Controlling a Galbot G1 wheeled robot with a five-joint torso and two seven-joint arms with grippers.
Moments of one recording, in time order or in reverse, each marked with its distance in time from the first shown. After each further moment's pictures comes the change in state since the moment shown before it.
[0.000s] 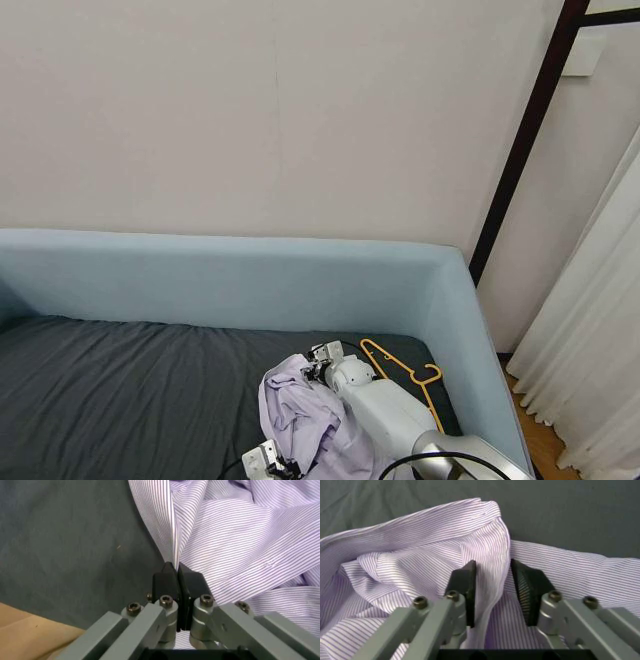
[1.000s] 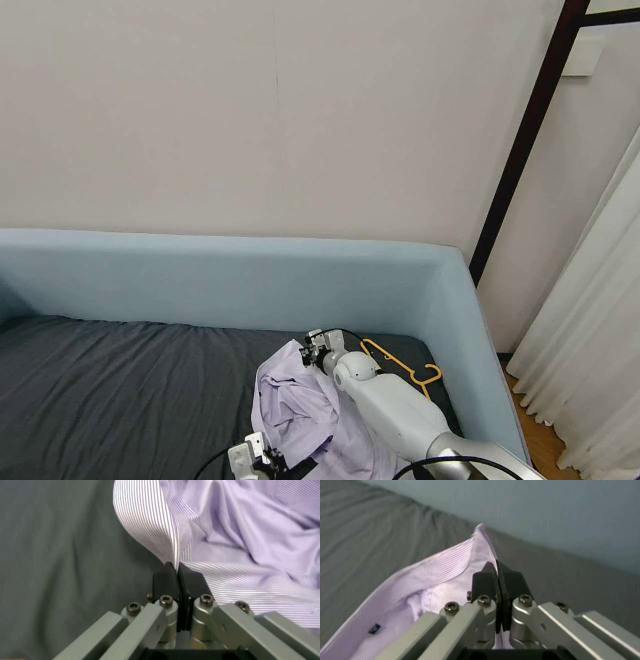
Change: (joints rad) left arm 0.004 0.185 -0.012 -0.096 0.114 -0.028 0.129; right arm -0.047 -0.139 -0.007 0.350 0.031 0.066 0.045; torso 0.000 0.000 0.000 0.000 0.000
